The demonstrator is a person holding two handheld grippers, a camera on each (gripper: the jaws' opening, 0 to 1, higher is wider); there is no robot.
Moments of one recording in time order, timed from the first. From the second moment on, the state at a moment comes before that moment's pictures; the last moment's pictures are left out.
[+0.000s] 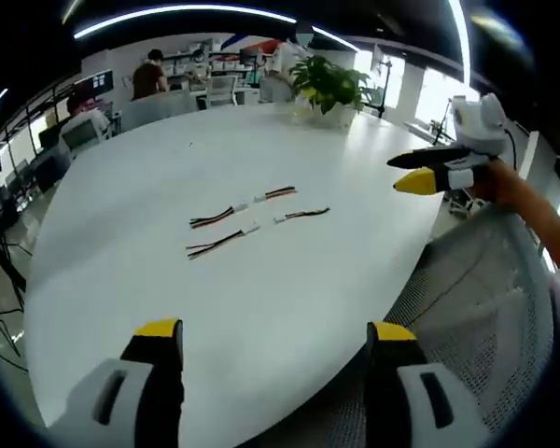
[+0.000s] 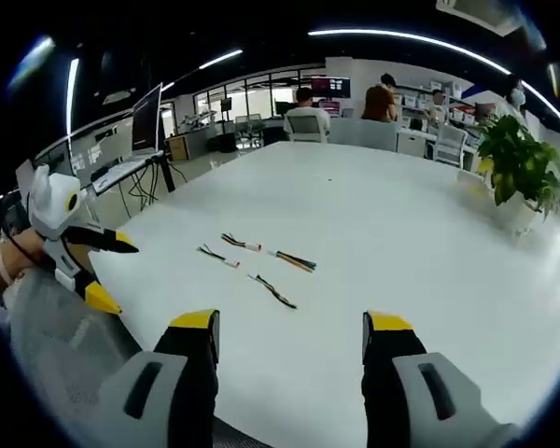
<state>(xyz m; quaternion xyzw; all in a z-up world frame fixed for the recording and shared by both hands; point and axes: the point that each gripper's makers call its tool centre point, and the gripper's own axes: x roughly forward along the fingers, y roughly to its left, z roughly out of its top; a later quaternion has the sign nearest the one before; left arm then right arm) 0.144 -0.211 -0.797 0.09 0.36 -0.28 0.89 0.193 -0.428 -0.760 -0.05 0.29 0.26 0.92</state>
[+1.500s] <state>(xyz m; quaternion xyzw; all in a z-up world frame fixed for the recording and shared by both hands) 0.140 -0.214 -0.798 0.04 0.37 -0.28 0.88 0.191 -0.430 -0.753 -0.07 0.27 0.25 0.93</state>
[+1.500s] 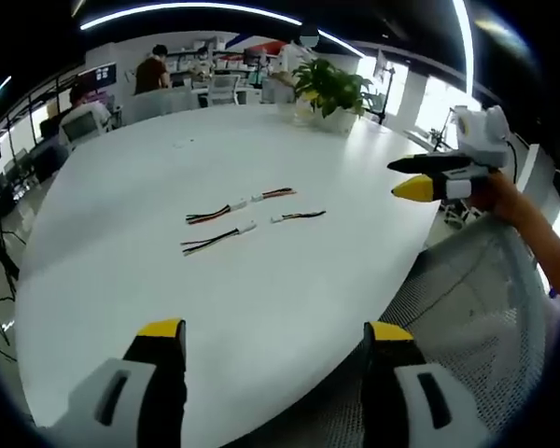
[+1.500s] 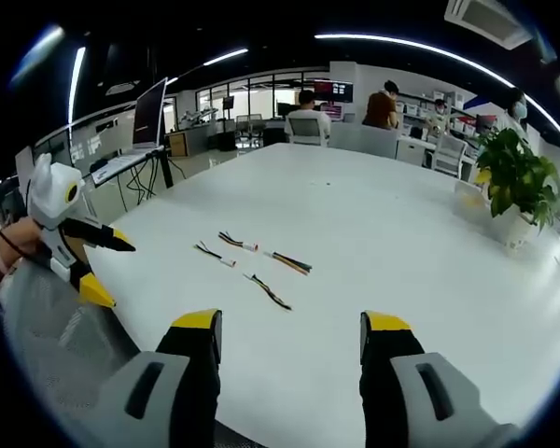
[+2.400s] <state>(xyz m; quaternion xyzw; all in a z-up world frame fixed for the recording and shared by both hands) 0.127 -0.209 -0.819 0.07 0.42 -0.27 0.86 0.180 -0.426 -0.773 -0.04 0.32 0.27 0.91</state>
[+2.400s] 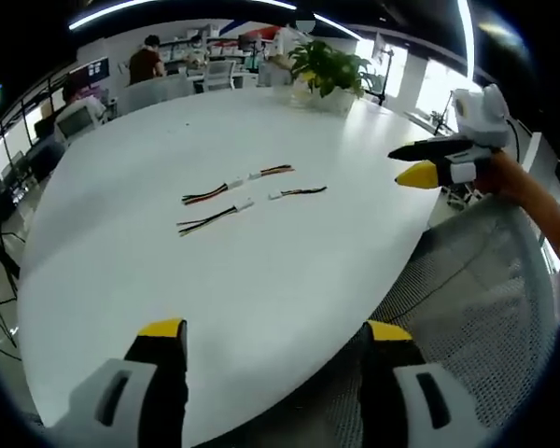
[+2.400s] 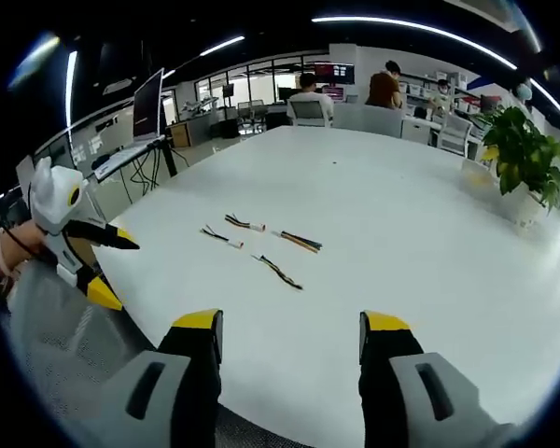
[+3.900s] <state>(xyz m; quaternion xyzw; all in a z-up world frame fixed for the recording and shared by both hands) 0.173 -0.214 -0.764 0.09 0.36 -0.26 0.89 0.191 -0.410 -0.732 -0.07 0.27 0.33 0.90</state>
